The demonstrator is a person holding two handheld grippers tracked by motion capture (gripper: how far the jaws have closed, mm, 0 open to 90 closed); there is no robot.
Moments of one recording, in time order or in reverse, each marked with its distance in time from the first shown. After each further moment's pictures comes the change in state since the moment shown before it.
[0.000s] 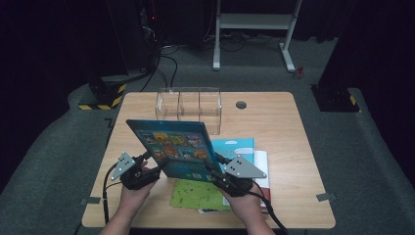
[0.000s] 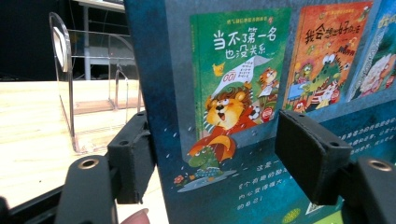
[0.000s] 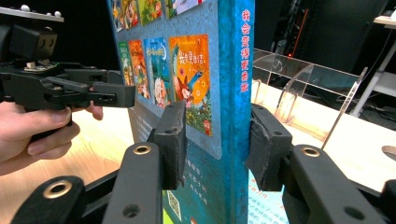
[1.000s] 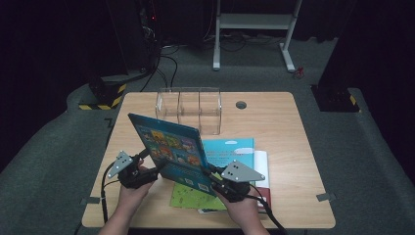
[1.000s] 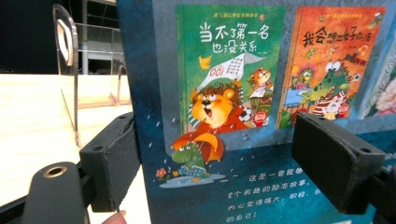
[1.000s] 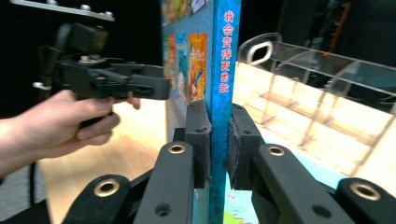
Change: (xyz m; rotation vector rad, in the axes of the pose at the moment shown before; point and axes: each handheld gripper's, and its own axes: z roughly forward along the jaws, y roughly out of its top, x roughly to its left) left arm 0.010 0.000 -0.002 0.012 0.000 -0.037; right arm 0.008 -0.006 -0.001 0.000 0.143 0.016
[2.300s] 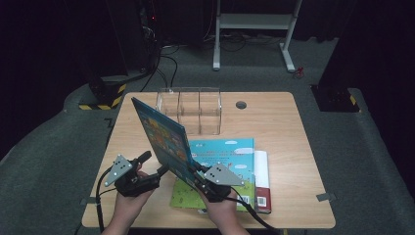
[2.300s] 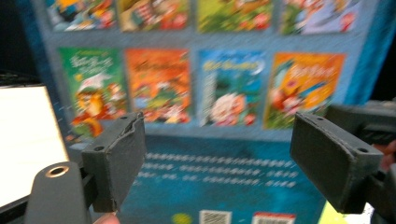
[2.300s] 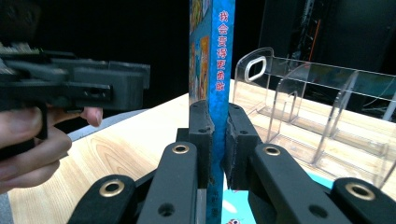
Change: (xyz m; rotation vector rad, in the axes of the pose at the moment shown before) left arm -0.051 0.035 -0.027 0.026 0.015 0.052; right arm 0.029 -0.006 0.040 -0.089 -0.106 0.043
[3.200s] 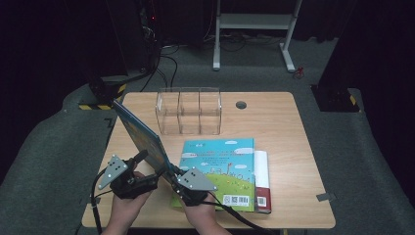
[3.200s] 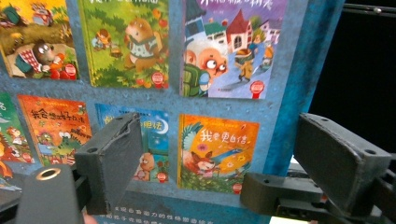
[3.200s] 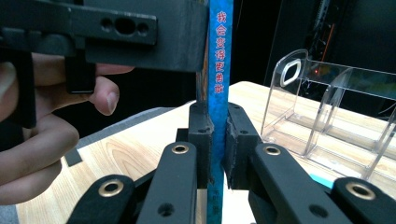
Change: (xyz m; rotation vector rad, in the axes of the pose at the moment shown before) left arm -0.009 0.016 -0.014 -0.036 0.011 -0.018; right arm 0.043 -0.006 0.038 -0.007 0.023 -0.021
